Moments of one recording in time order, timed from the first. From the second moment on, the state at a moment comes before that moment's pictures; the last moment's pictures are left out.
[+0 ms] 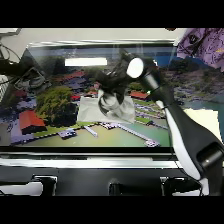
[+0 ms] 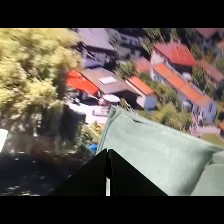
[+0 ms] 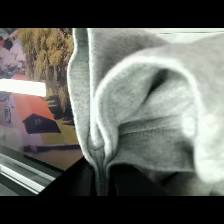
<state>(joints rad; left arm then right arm) 0.16 -1.54 1.86 1.21 -1.39 -1.81 0.53 -1.68 1.86 -1.12 1.12 2.17</state>
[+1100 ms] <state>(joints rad) 0.20 -1.53 1.86 1.22 -1.40 -1.80 0.49 -1.74 1.89 -0.91 1.11 1.95</state>
